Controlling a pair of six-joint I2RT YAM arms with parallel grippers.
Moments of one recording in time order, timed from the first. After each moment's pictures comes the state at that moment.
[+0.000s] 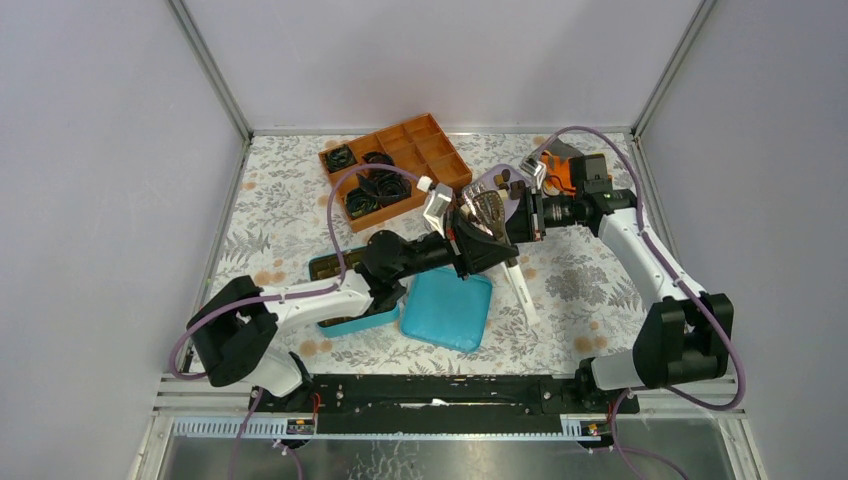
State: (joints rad) left arm -0.94 1.49 0.83 1.10 0.43 -0.75; right arm 0.14 1.39 1.15 -0.68 -1.21 0.07
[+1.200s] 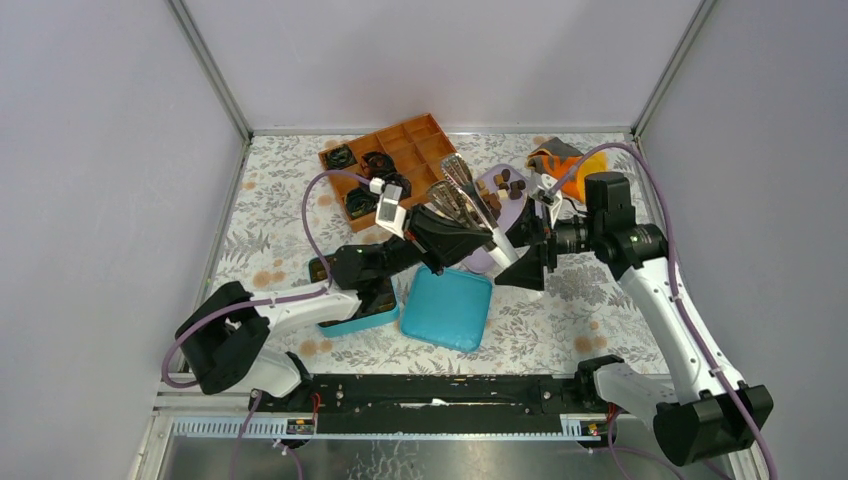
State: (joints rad) left arm -0.87 1.42 0.71 1.45 0.40 -0.78; right arm 0.21 1.08 1.09 -0.81 -1.27 -0.42
